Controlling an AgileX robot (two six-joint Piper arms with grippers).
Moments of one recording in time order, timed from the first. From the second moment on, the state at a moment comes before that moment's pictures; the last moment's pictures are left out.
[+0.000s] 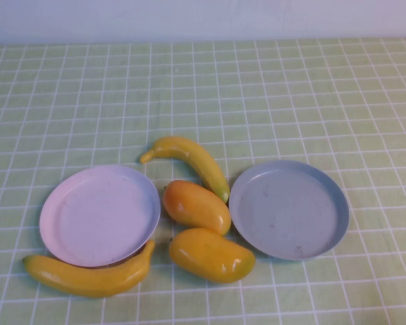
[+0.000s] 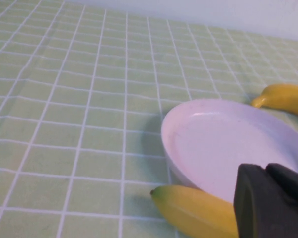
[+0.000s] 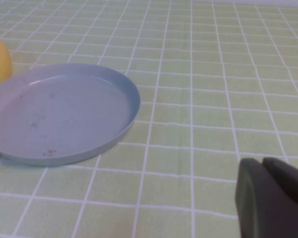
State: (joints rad) right arm 0.11 -0.01 0.03 0.24 0.35 -0.23; left arm -0.07 -0.01 0.02 -0.11 0.27 -0.07
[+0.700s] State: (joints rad) right arm 0.11 -0.01 0.03 0.24 0.35 -0.23; left arm -0.07 0.11 -0.09 -0.41 0.28 -0.19
